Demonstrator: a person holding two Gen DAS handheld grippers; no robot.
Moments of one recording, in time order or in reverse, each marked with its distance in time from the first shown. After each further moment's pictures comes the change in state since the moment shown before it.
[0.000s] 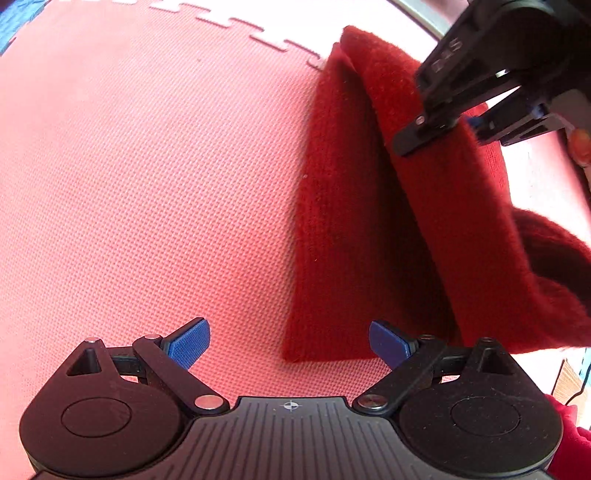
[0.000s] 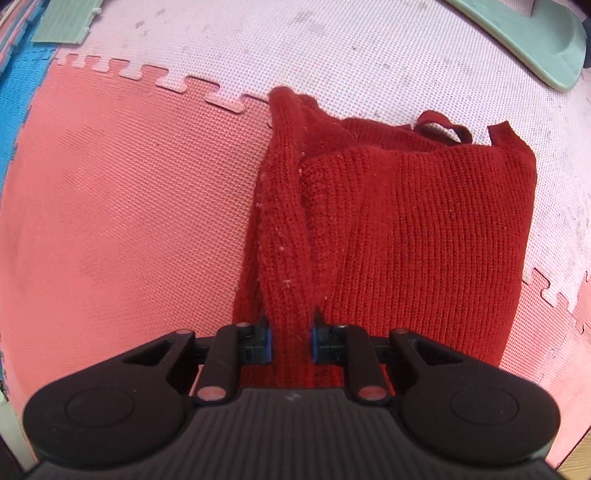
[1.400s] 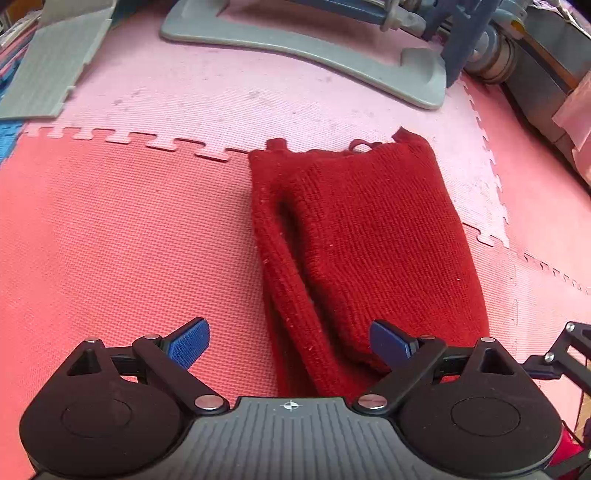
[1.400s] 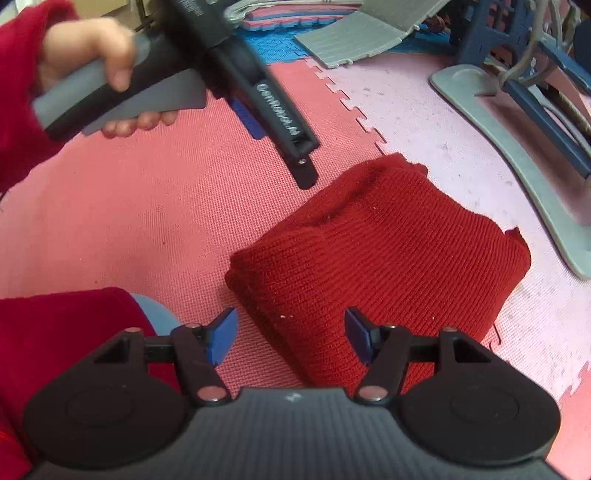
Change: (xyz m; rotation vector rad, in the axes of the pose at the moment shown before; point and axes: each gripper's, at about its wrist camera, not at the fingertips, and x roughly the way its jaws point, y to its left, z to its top) left arm -0.113 -0.080 0.024 0.273 -0.200 0.052; right arm -0.063 -0.050 -0.271 -0.813 -0.547 0.087
